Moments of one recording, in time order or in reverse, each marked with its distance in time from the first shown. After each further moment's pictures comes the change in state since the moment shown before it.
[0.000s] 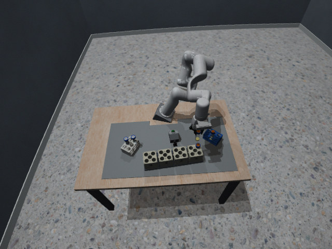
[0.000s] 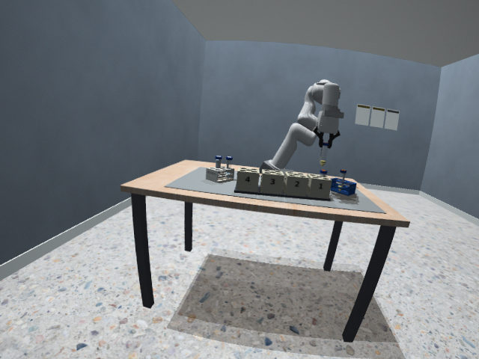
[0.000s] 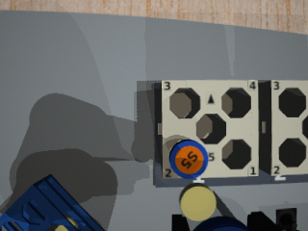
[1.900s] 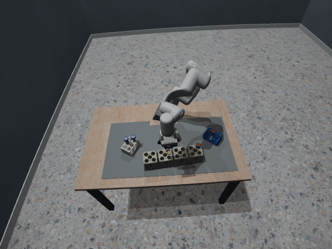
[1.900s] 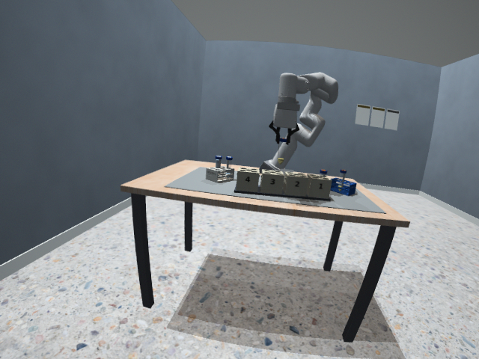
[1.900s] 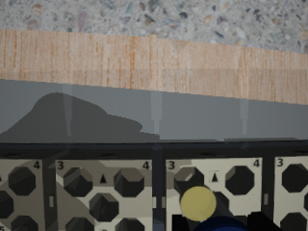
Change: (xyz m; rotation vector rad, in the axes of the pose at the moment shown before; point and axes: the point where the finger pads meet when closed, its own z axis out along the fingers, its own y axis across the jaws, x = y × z) arm 0.078 0.217 0.001 0.002 -0.002 -0.001
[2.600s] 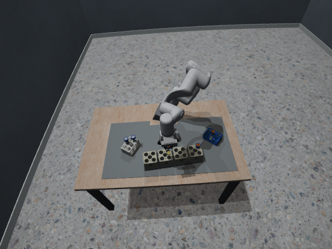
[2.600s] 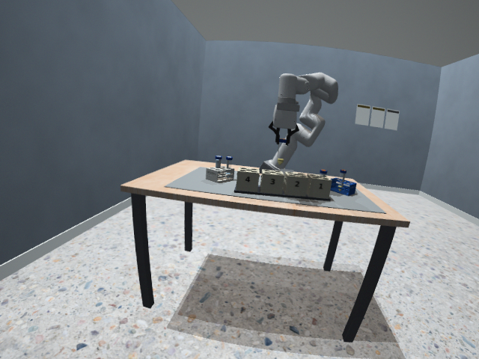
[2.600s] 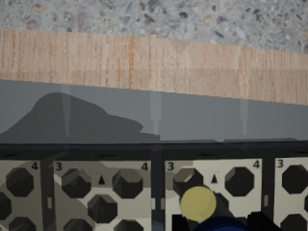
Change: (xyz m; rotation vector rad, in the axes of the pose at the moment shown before) arm 0.001 0.001 0.003 0.000 0.000 0.000
